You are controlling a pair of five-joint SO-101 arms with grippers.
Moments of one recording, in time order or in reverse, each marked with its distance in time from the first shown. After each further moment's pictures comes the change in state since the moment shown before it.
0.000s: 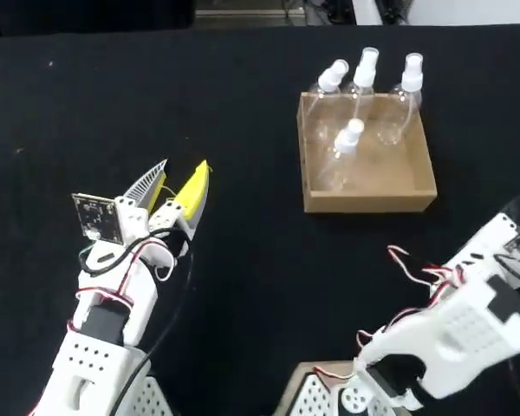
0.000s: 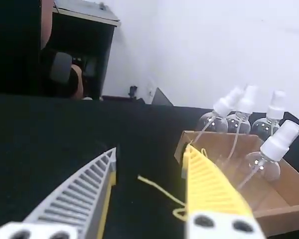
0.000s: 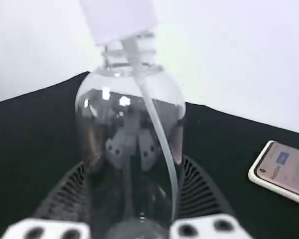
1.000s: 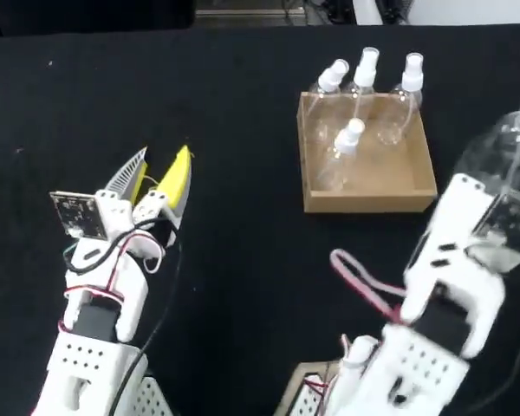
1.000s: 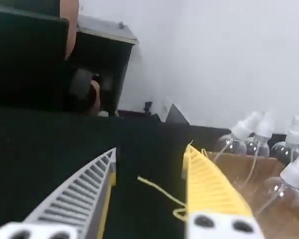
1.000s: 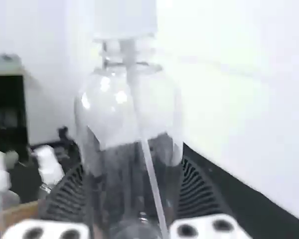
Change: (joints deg) left arm -4.7 0.1 -2.7 0.4 0.0; right arm -16.4 -93.9 7.2 83.6 6.1
